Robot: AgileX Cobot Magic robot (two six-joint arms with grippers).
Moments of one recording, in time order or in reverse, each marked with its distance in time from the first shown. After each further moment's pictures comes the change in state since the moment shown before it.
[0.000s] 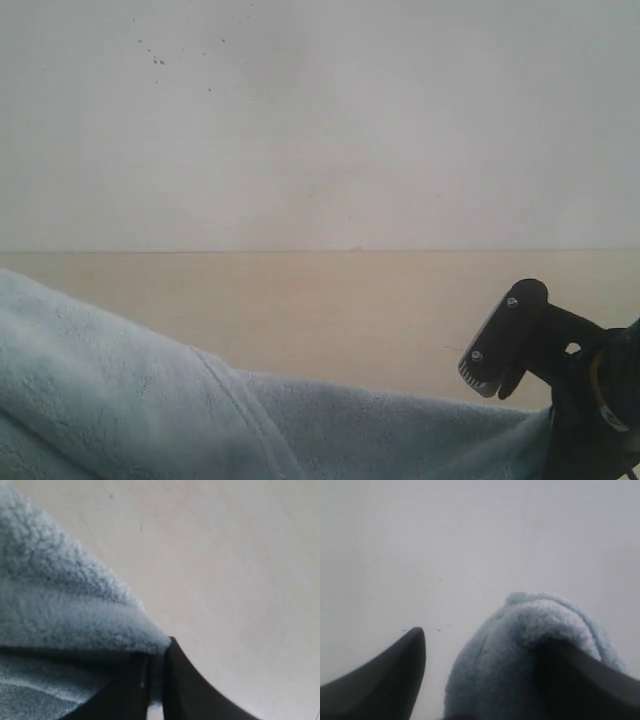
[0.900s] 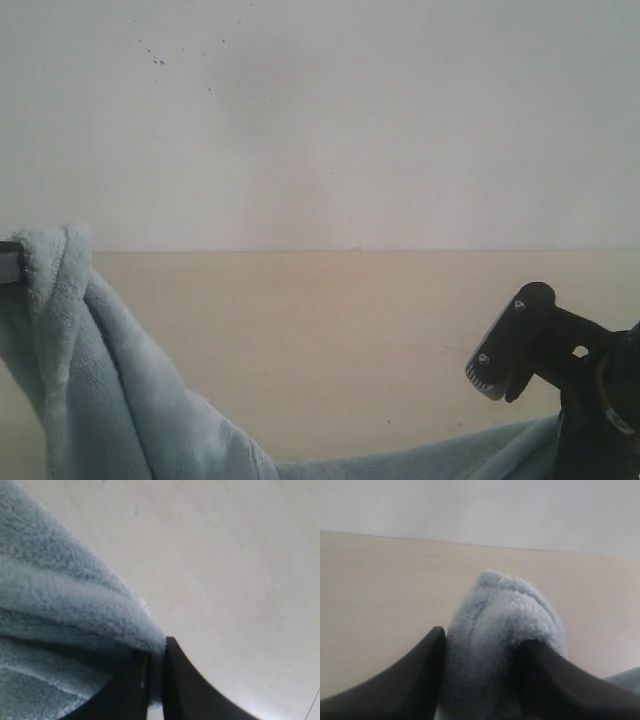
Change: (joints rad) left arm 0.009 0.805 -0.029 0.016 -0.373 -0.161; right arm 0.000 0.002 0.000 0.004 0.040 0.012
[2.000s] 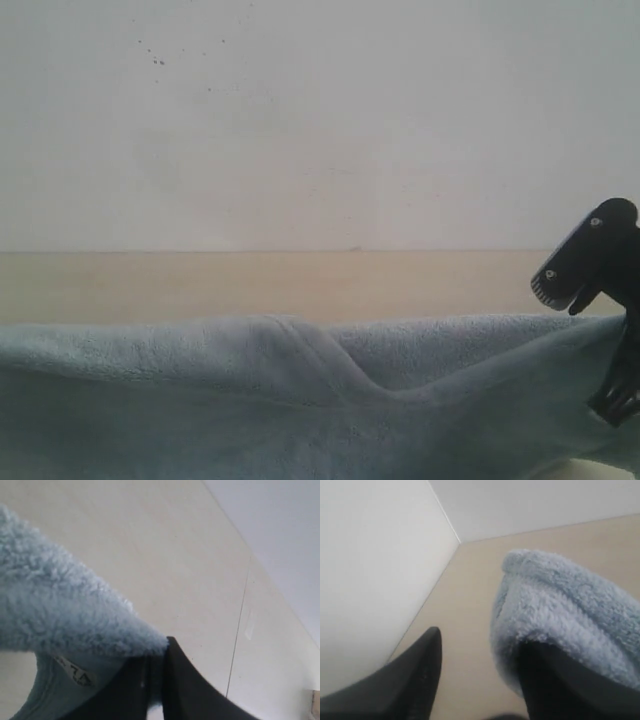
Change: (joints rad) left arm -0.113 -0.271 0.234 -0.333 1.075 0.731; right arm -0.121 -0.091 0.000 -0.368 0.024 0.263
